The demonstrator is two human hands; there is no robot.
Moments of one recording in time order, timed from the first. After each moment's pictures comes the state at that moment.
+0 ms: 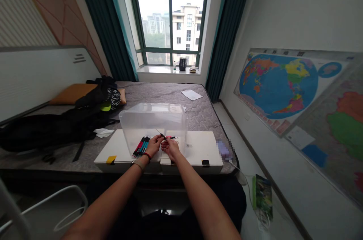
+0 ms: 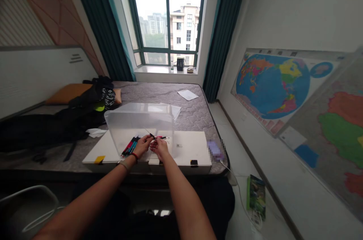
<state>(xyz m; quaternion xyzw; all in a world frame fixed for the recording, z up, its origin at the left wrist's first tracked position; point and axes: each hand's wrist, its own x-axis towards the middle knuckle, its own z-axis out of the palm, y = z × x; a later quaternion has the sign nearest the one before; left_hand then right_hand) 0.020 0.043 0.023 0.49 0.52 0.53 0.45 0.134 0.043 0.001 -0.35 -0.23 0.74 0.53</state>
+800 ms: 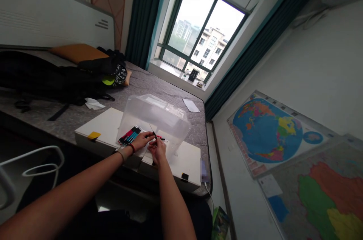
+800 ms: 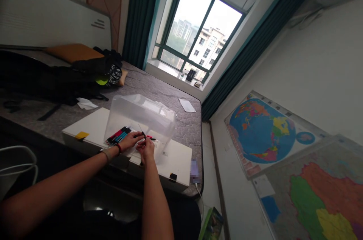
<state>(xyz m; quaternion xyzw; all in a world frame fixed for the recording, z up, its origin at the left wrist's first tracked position) 0.005 0.042 0.015 0.51 0.47 0.57 0.44 0.129 0.038 -0.004 -0.39 -0.33 0.70 0.50</state>
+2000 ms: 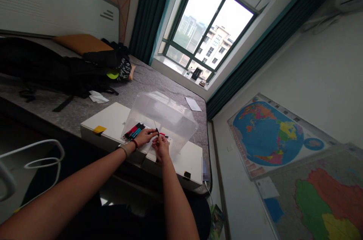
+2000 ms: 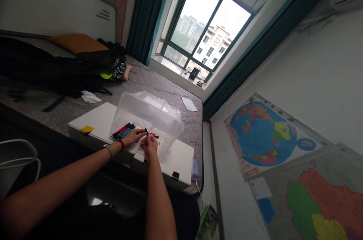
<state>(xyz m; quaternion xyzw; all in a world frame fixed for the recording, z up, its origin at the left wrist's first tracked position) -0.008 0.045 0.003 0.49 0.46 0.56 0.49 0.126 0.036 -0.005 -0.35 -0.40 0.69 0.50</state>
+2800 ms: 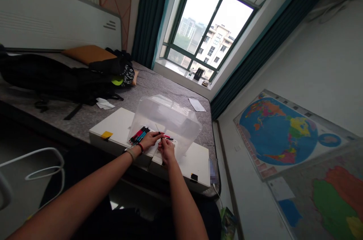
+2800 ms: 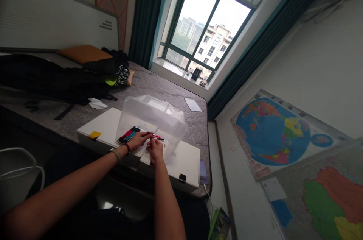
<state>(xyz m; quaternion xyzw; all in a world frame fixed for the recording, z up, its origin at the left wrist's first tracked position) -0.006 0.039 0.011 0.46 0.47 0.52 0.54 0.125 0.038 -0.009 -0.36 -0.36 0.69 0.51</state>
